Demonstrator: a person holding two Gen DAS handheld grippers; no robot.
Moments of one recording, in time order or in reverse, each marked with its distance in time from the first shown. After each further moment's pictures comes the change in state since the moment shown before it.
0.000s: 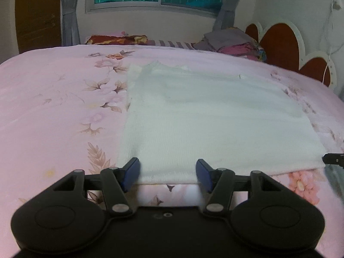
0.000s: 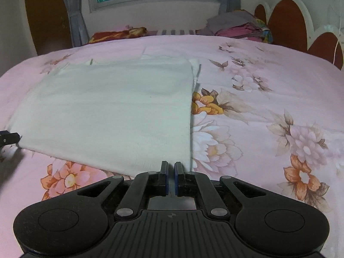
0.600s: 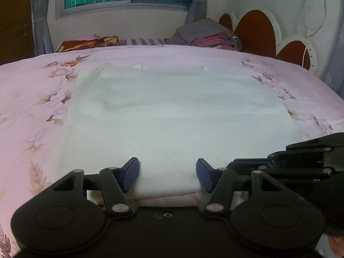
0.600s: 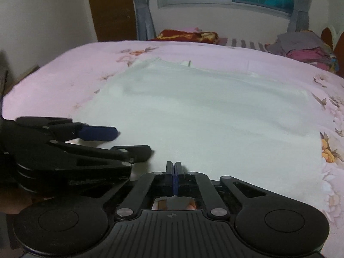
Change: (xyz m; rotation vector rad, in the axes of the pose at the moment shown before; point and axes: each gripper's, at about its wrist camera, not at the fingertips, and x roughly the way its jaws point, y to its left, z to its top) left arm 0.025 -0.054 0.006 0.110 0.017 -0.101; right arm 0.027 0.127 0.015 -0.201 -0.007 0.284
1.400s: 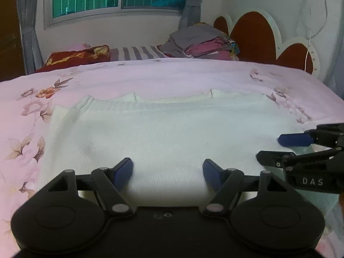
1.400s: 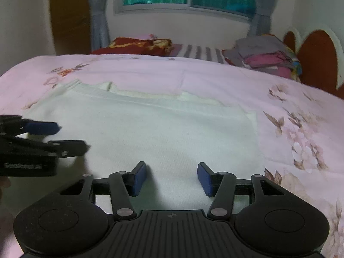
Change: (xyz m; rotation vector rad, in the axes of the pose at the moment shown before) left arm 0.070 0.008 0.067 0.056 -0.023 -0.012; right arm 0.037 -0.087 0.056 0.026 -0.044 -0.228
